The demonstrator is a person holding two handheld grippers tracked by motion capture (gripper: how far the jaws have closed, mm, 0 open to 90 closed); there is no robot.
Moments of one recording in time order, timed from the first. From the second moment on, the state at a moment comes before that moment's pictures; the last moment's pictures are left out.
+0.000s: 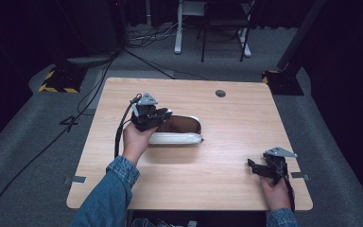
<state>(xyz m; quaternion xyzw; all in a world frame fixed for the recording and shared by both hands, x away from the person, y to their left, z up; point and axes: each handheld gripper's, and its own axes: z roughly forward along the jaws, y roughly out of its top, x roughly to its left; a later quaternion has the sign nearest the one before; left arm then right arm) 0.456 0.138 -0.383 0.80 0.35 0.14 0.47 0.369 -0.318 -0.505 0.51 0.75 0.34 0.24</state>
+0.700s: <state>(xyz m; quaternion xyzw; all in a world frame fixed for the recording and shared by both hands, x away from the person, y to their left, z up) 0.465 0.115 -0.406 0.84 0.34 0.13 0.40 0.369 -0.318 -0.505 0.51 0.75 0.34 0.24</state>
